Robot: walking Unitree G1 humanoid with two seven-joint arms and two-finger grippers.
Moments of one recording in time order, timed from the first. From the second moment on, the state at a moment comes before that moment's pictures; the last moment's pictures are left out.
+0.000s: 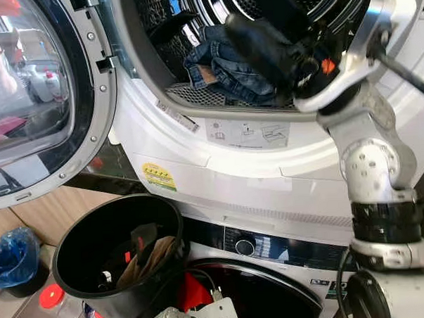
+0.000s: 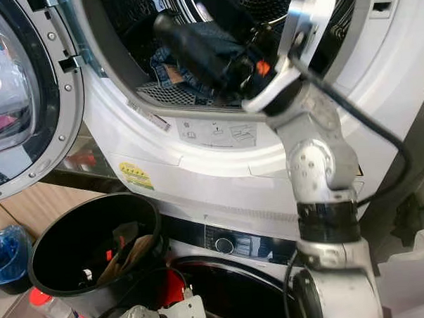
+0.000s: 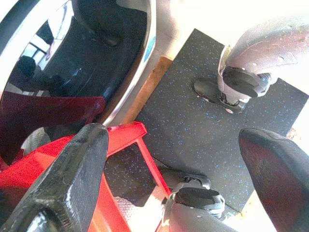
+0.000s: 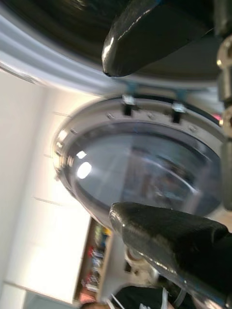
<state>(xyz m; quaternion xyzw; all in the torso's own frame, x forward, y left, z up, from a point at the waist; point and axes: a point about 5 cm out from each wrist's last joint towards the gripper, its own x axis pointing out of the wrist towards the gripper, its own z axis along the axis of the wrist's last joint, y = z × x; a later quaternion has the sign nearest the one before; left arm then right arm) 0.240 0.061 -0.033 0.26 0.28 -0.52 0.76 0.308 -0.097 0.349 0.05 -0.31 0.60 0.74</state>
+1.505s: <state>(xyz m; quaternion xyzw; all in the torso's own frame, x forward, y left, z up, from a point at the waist) 0.241 0.061 -0.032 0.25 0.28 -0.52 0.77 0.387 -0.031 0.320 -0.21 0.01 0.47 0.85</state>
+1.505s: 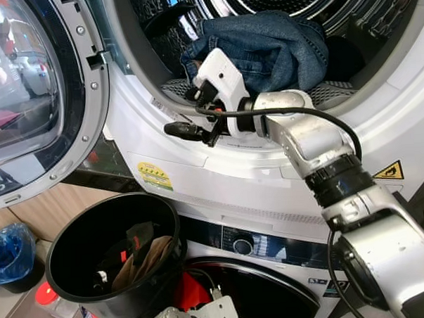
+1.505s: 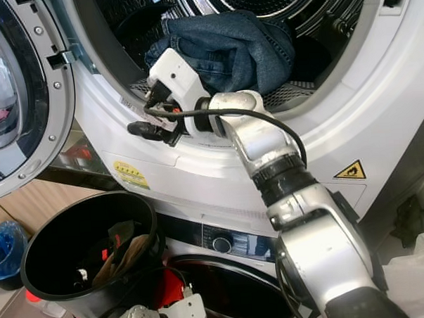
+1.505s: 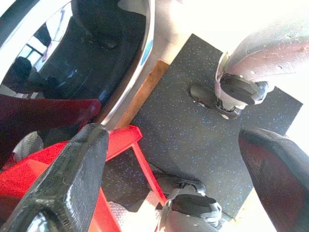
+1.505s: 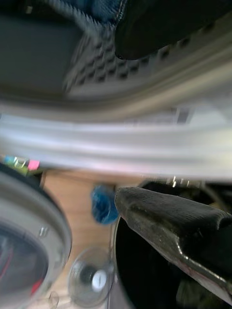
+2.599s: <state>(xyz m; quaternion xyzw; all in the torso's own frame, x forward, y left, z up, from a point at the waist) 0.241 0.062 -0.032 0.25 0.28 -0.51 0.77 0.418 -0.070 0.359 -0.37 -0.04 0.24 0.90</state>
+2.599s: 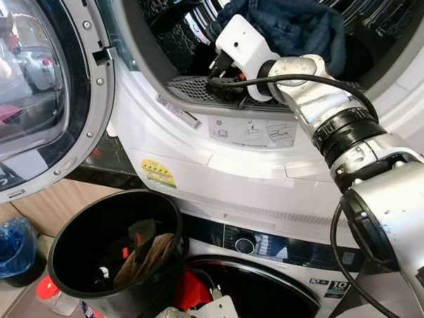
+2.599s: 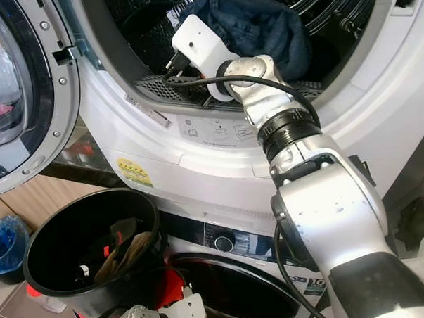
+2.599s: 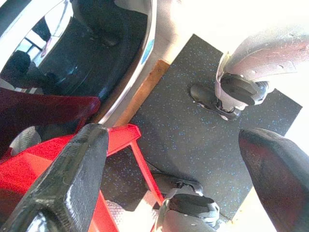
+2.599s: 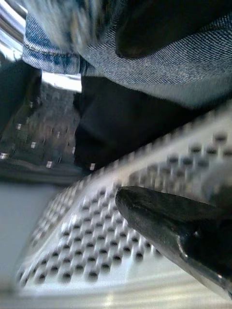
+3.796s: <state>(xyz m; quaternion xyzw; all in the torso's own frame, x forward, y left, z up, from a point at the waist) 0.239 0.064 -0.035 0.25 0.28 -0.51 0.77 0.418 -0.156 0.402 -0.60 -0.17 -0.14 0.77</state>
